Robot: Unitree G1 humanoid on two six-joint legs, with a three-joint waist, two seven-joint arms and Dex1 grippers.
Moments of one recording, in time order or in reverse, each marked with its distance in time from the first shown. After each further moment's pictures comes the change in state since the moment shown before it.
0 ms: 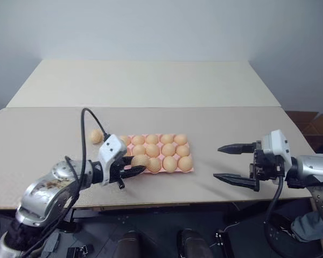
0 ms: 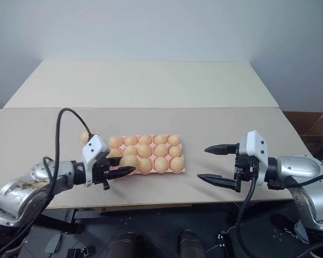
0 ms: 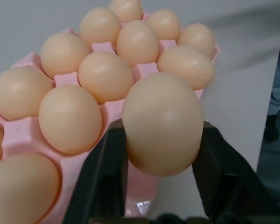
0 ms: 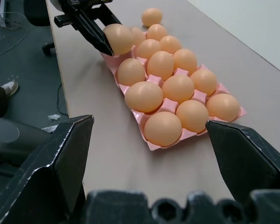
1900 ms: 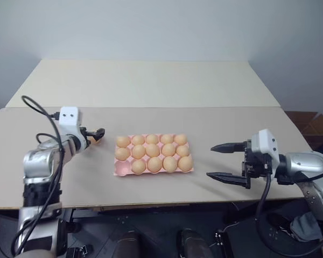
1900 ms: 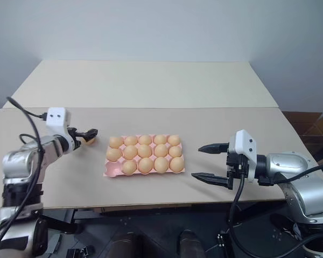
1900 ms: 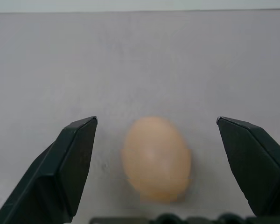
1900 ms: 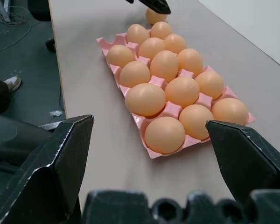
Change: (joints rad) left arm -0.303 -0.190 0.268 0.627 0.217 0.069 0.469; right arm -0.068 0.010 0.092 0.029 -0.029 -0.013 -0.017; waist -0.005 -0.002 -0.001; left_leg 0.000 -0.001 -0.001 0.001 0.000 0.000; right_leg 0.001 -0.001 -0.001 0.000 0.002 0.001
